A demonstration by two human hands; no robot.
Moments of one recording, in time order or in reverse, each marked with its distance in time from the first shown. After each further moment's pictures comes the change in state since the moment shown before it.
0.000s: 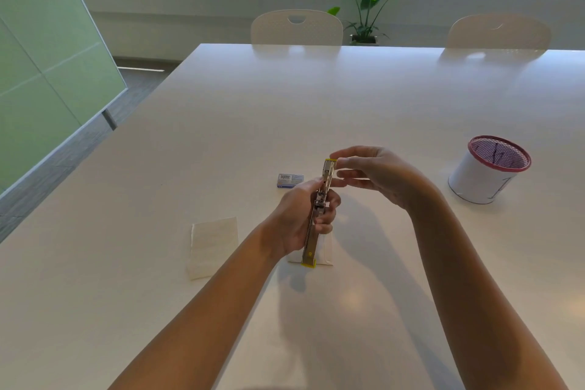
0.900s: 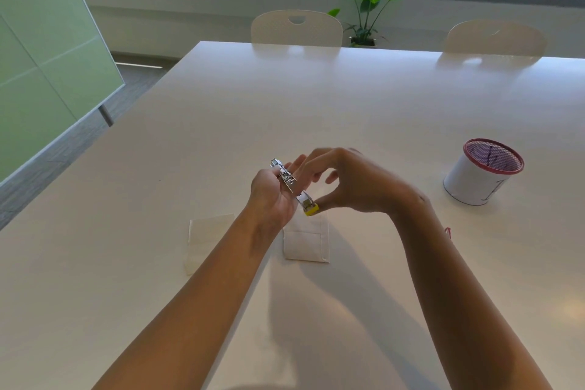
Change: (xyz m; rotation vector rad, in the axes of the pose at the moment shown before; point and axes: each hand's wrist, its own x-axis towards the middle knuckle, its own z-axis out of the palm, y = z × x) left_hand 0.009 0.024 -0.014 -0.626 0.315 0.135; right_hand -0.026 -0.018 0.029 -0.753 -0.271 -0.606
